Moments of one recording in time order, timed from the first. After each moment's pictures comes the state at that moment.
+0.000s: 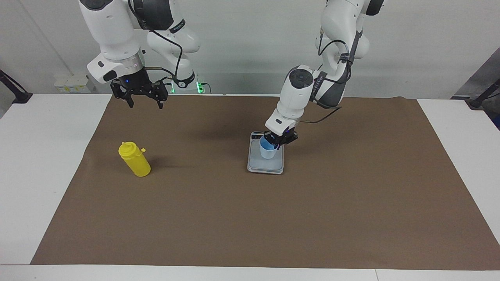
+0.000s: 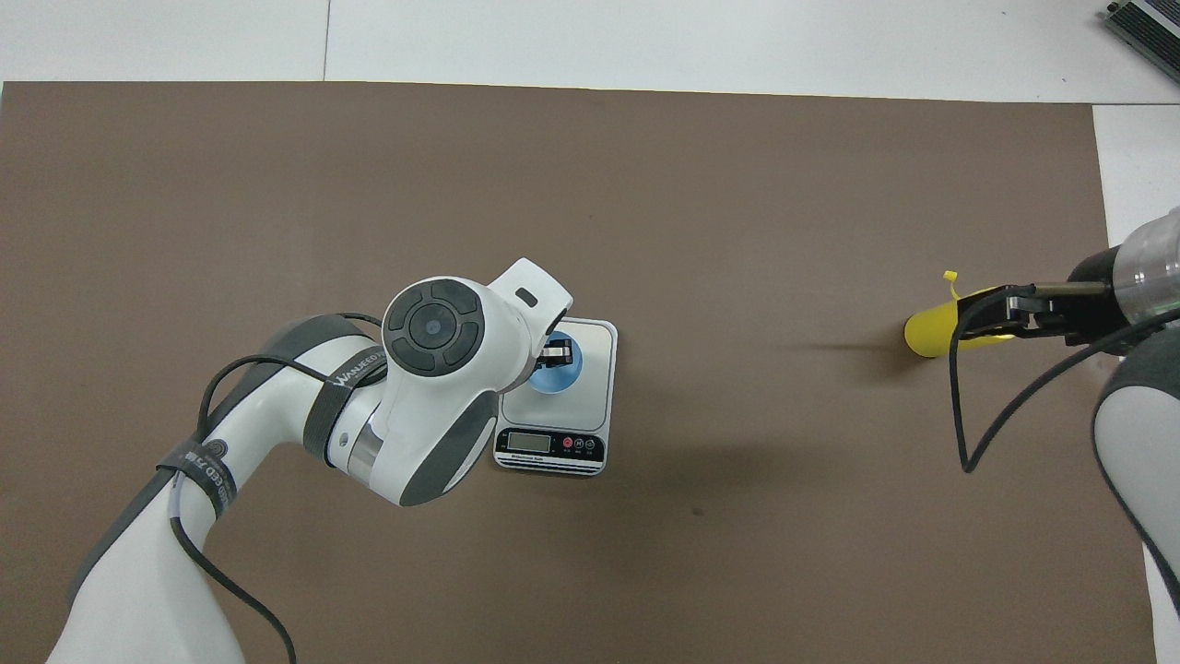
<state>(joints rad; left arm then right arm) -0.45 0.23 -0.18 -1.93 -0.03 2.25 -0.62 -0.09 -0.06 0.13 -1.70 -0.04 1.63 0.18</state>
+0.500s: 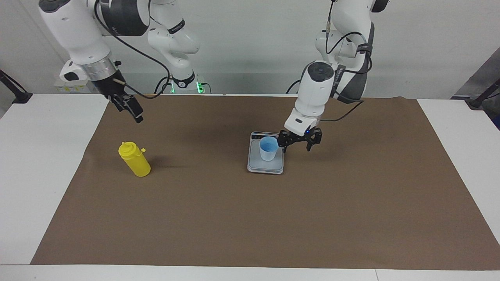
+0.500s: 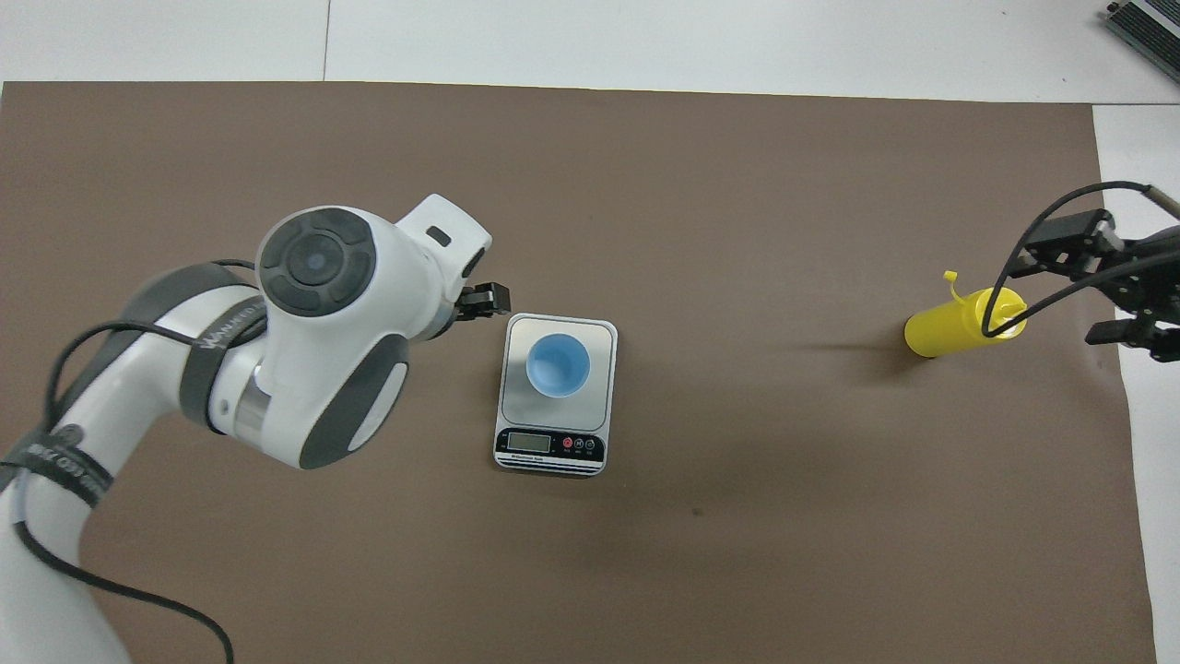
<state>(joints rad) -0.34 0.16 -0.14 -1.83 0.04 2.09 -0.54 -0.25 -0.02 0.13 -1.70 0.12 1.72 0.62</state>
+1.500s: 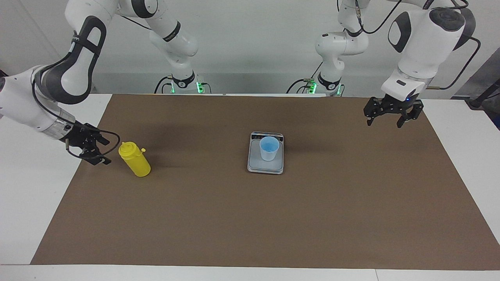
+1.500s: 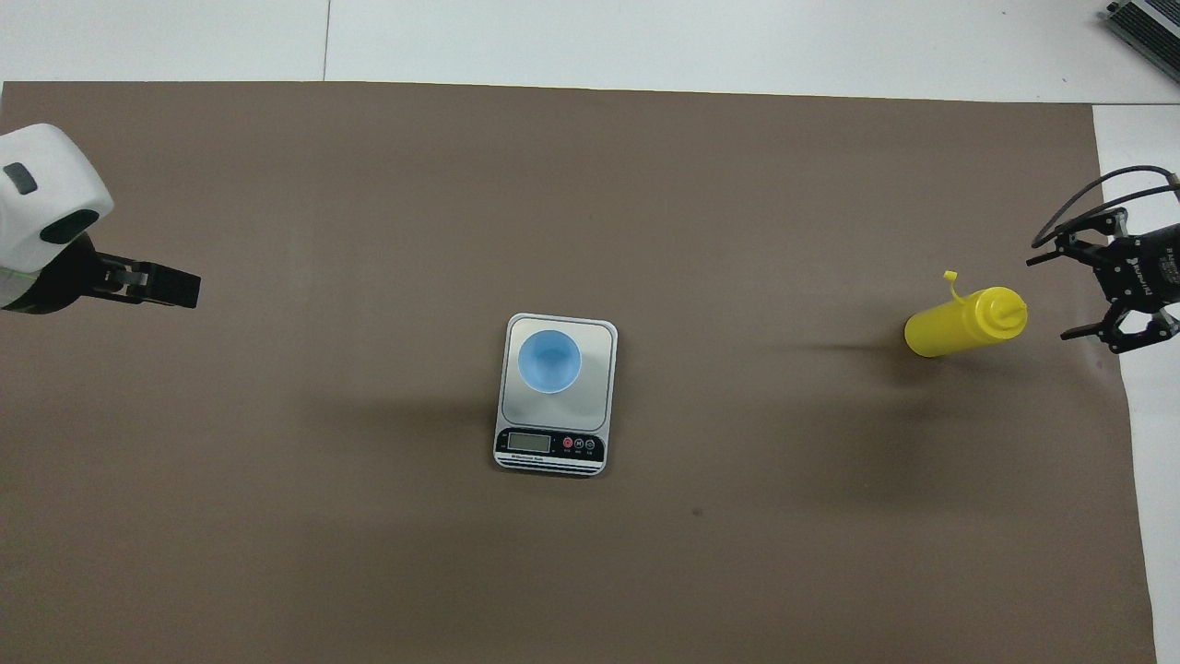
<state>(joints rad) 0.03 -0.03 -0.13 -1.71 0.04 1.75 0.08 -0.46 0.36 0.12 -1.59 0.25 1.74 0.77</state>
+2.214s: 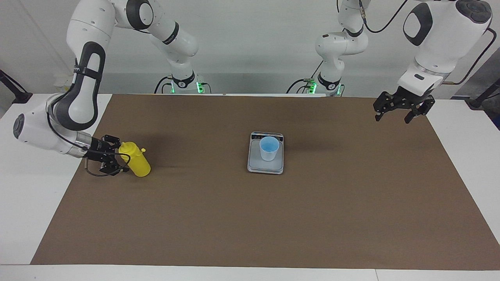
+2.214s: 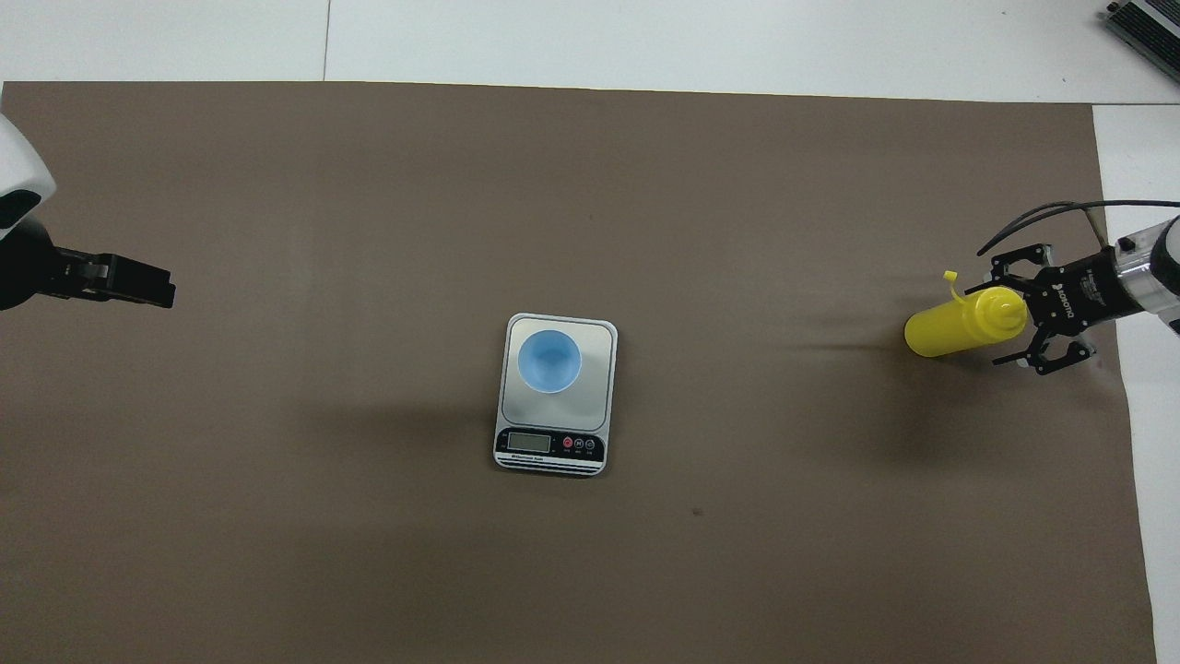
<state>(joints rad) 0.06 -0.01 -0.13 -1.65 -0.02 1.66 0.08 -0.46 0.47 0.13 -1.63 0.37 1.71 0.88</state>
